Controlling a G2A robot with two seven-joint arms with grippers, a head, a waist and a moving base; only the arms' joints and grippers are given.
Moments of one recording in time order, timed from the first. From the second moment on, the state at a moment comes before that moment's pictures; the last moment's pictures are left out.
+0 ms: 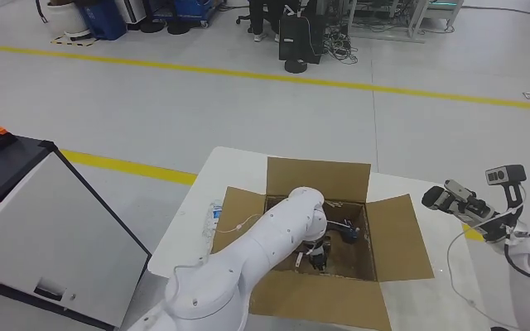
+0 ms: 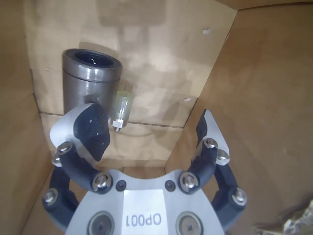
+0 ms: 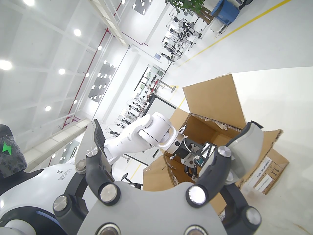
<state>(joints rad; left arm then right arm) 0.39 -1.99 -0.17 -0.24 0.53 -0.73 -1.03 -1.32 -0.89 1.80 -1.35 0.60 -0.41 1.18</state>
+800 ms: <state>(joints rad) 0.40 -2.01 -0.17 -0.23 0.68 -0.74 -0.91 -1.32 -0.89 1.80 -1.35 0.60 -0.41 1.18</state>
